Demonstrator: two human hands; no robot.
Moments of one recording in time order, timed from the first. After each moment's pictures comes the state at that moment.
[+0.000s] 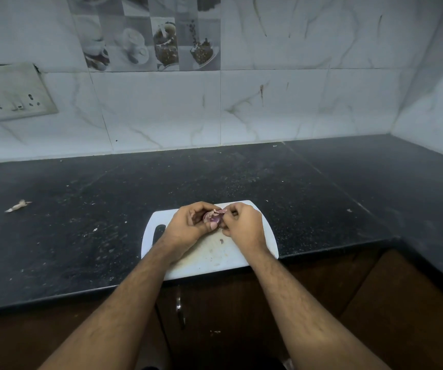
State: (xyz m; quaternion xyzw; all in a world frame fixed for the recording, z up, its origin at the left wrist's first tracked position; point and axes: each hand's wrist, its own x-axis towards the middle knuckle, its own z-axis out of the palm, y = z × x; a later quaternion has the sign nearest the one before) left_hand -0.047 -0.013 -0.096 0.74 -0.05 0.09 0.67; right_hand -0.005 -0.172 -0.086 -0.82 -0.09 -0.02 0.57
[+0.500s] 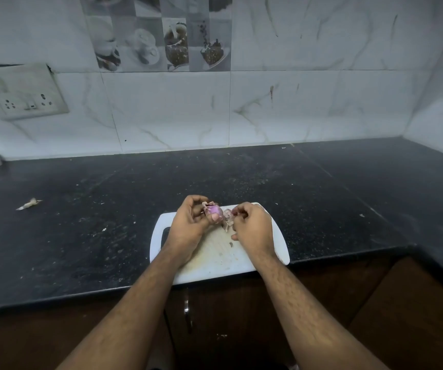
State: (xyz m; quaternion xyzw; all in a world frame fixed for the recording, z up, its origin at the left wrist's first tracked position) left_hand -0.045 -0.015 -0.097 0.63 0.03 0.17 0.76; right_hand -0.003 -0.168 -0.090 -0.83 -0.11 -0.09 0.54
